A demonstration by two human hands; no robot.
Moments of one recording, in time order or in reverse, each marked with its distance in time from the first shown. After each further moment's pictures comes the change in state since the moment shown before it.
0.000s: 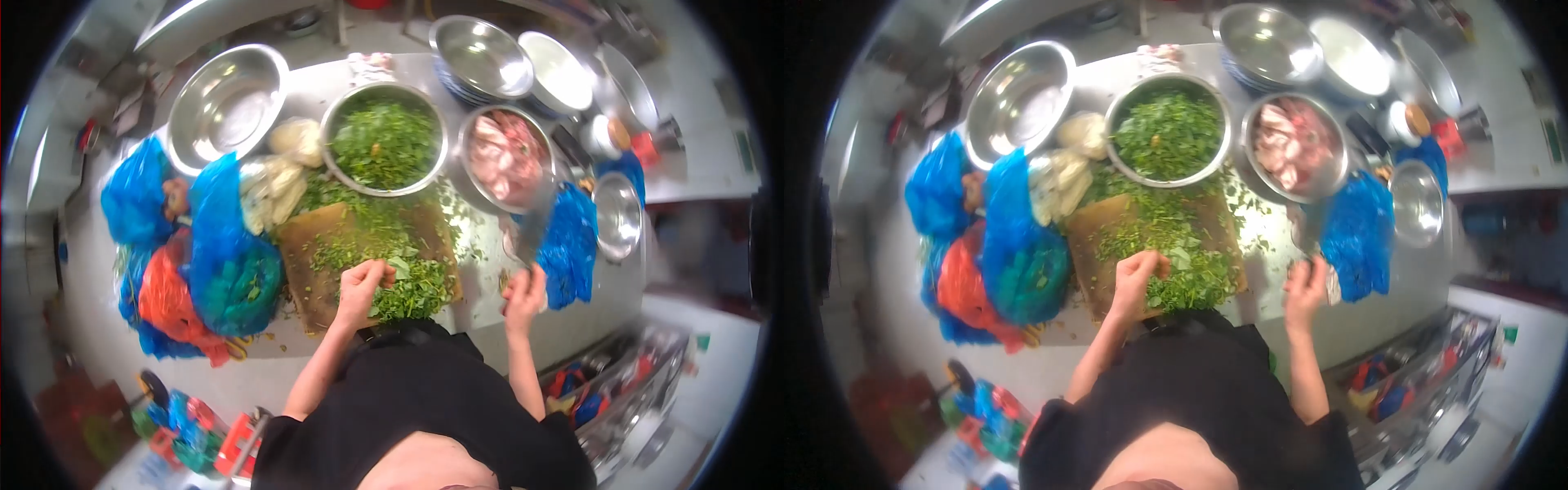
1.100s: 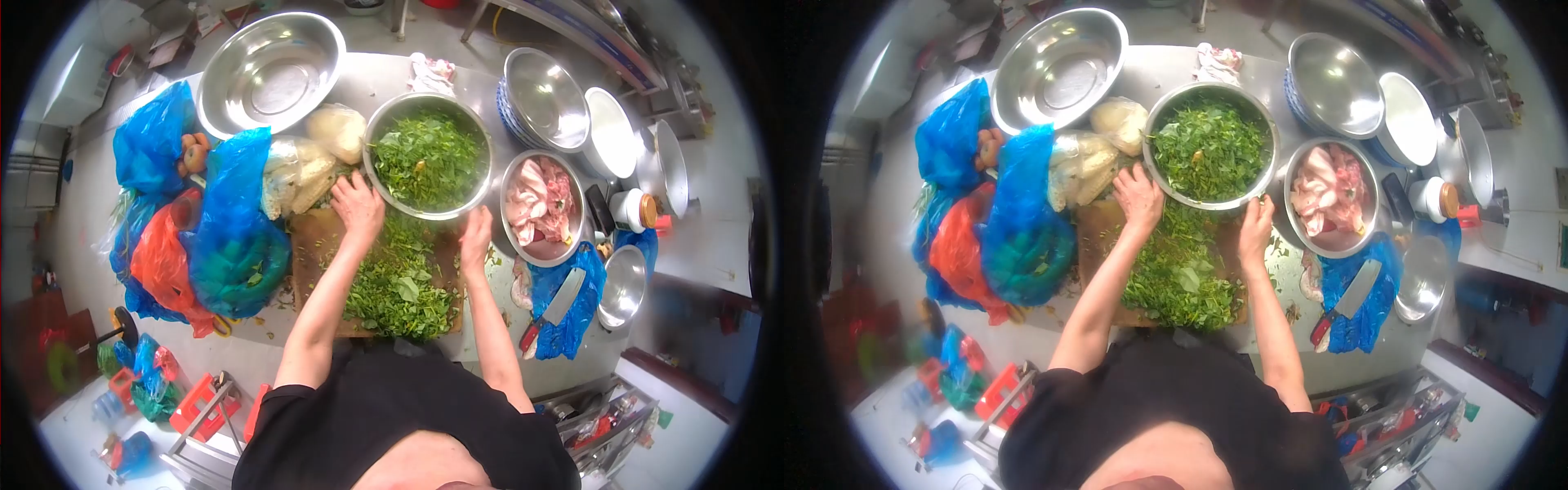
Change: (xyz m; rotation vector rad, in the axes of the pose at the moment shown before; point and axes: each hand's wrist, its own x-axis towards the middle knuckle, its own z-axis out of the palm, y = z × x) left_hand 0.197 -0.008 -0.041 1.469 0.868 0.427; right_hand 0.113 0.019 0.215 -0.067 -0.319 -0.030
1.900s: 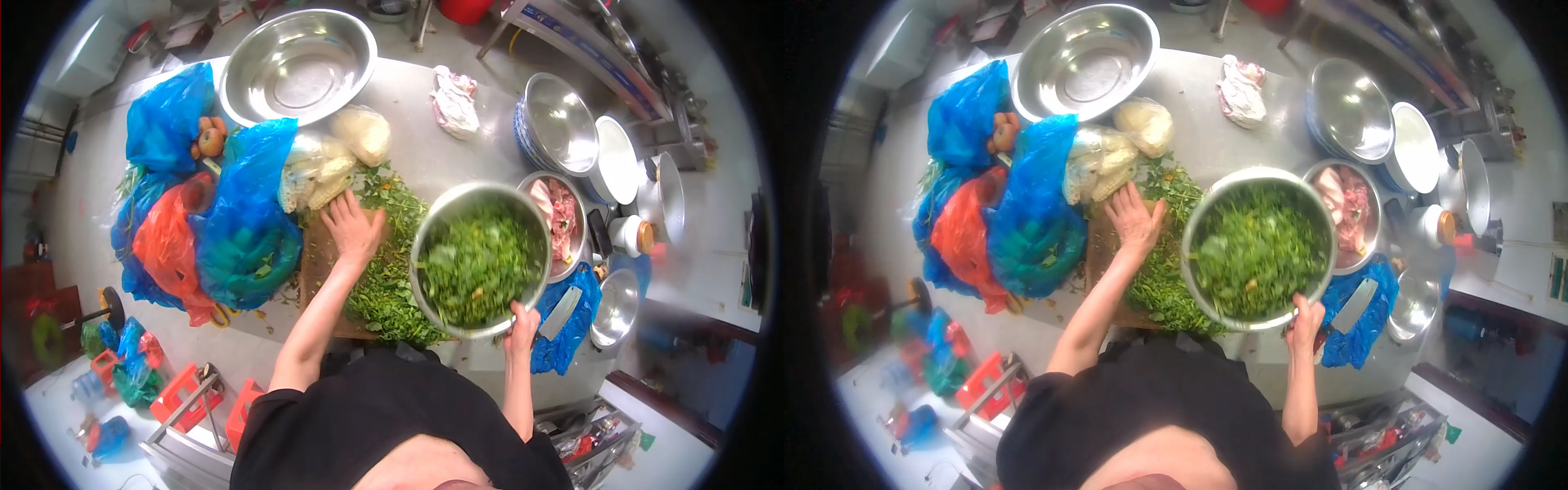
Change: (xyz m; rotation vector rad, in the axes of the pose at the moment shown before) left_hand -0.039 -0.054 -0.016 0.062 -0.070 0.053; right_hand -0.093 -0.013 -0.154 0.188 0.084 0.273
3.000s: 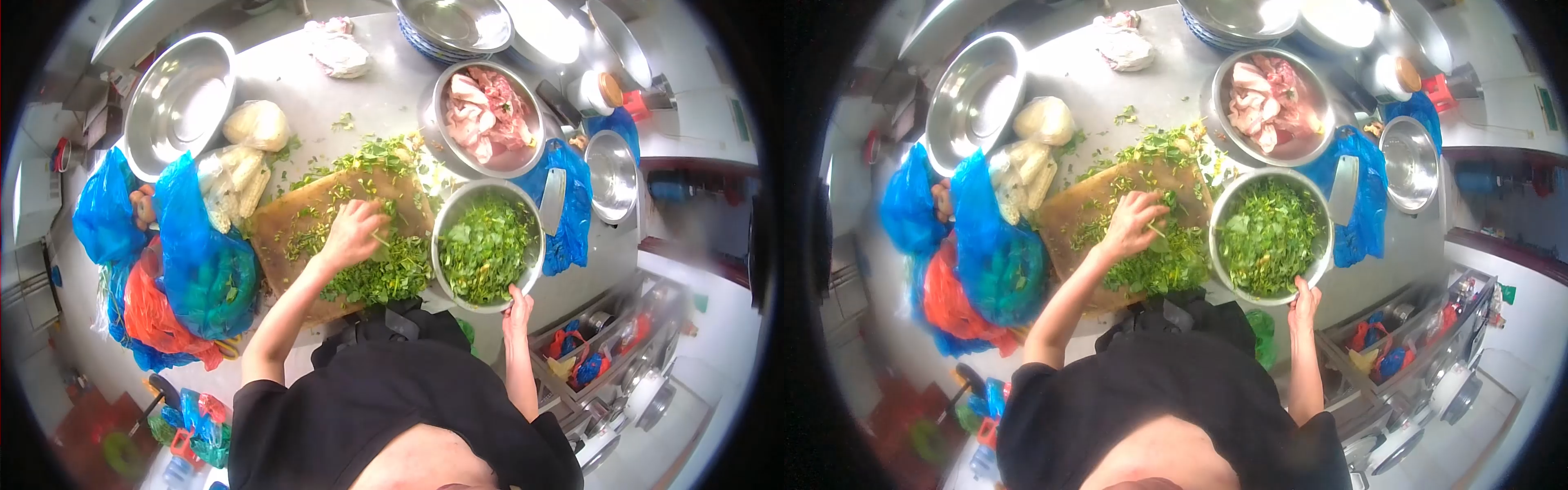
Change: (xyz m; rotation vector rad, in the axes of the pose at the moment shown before) left_hand -0.043 0.058 -0.040 -0.601 -0.568 0.929; right_hand -0.088 0.143 -0.118 0.294 0.348 0.237
